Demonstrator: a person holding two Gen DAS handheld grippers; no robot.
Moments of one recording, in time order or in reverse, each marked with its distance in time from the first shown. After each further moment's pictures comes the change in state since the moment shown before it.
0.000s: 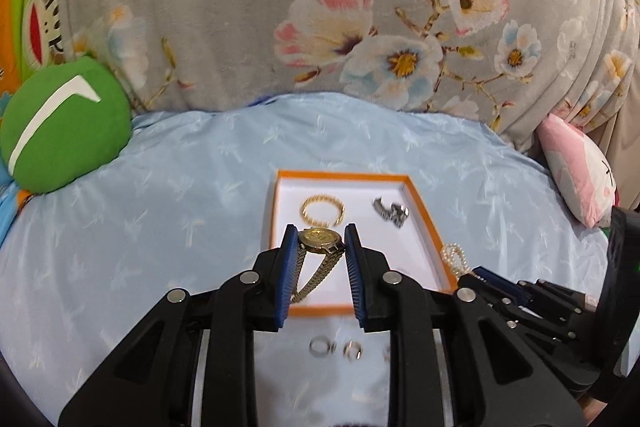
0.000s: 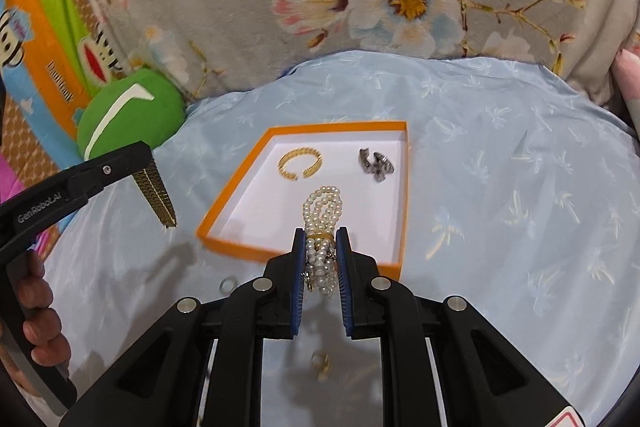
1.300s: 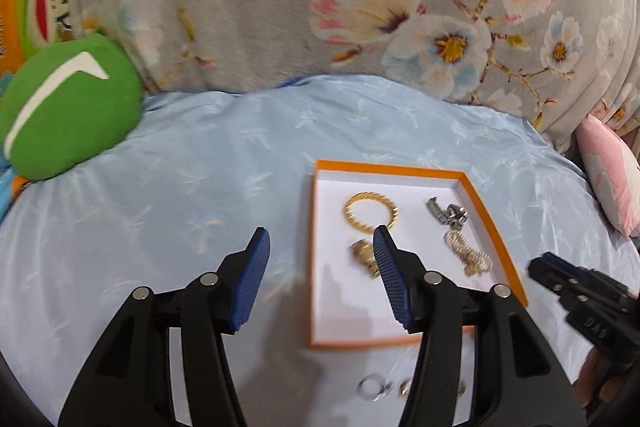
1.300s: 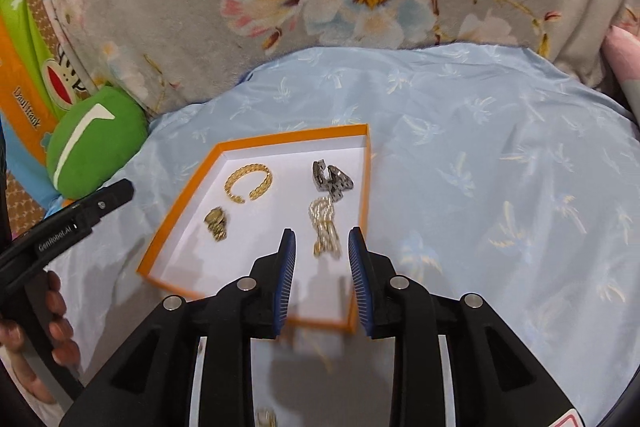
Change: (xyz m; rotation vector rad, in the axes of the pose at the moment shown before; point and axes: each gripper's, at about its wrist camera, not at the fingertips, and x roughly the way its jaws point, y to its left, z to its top) left arm 0.041 0.048 -0.021 -0.035 0.016 0.089; right arm 0.010 -0.032 -0.011 0.047 -0.031 -0.046
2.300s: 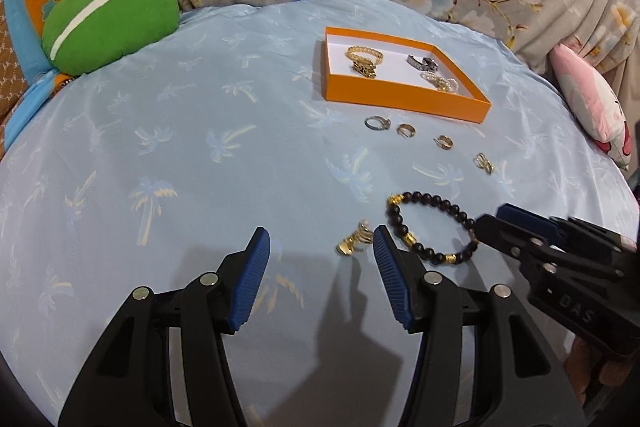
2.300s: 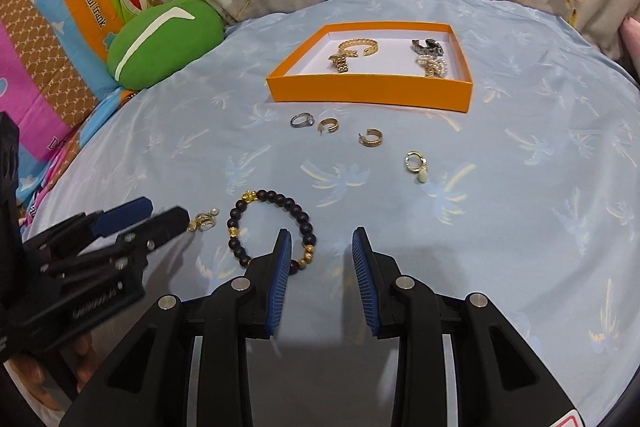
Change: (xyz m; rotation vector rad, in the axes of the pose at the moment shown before) left arm -0.101 0.011 -0.163 0.007 0.164 -0.024; right arm -0.052 0.092 -0.135 -0.138 0.178 0.083
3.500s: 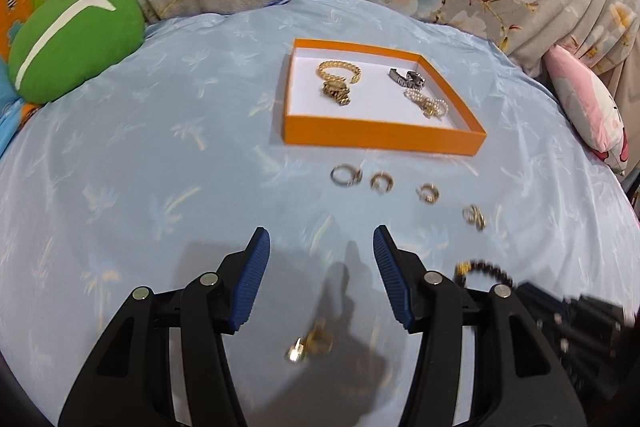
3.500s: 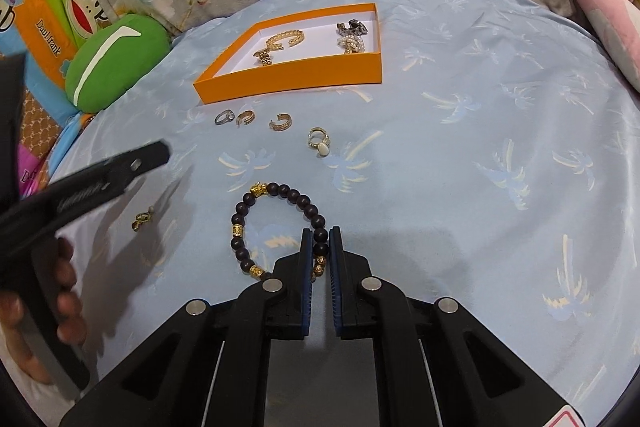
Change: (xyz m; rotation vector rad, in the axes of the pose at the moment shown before) left arm 0.046 -0.031 0.060 0.040 0.017 -0.042; right arm -0.015 -0.050 -0.015 0.146 0.008 -0.097
